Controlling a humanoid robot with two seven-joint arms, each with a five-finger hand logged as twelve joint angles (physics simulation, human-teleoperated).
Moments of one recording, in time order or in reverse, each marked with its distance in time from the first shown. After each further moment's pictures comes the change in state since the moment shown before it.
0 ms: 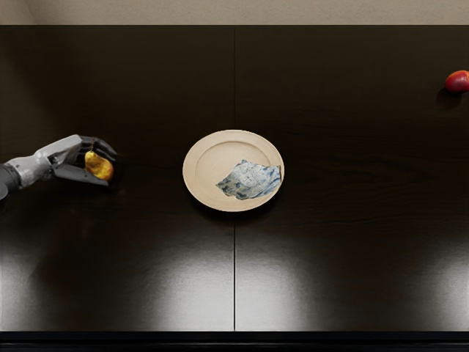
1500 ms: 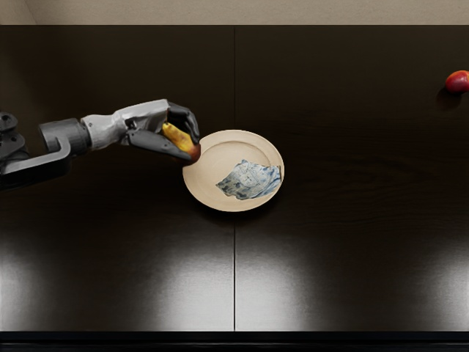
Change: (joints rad) left arm -0.256 -0.024 -0.011 -0.418 0.014 -0.037 0.111; right arm 0.000 0.000 0.001 -0.003 0.001 0.000 0.000
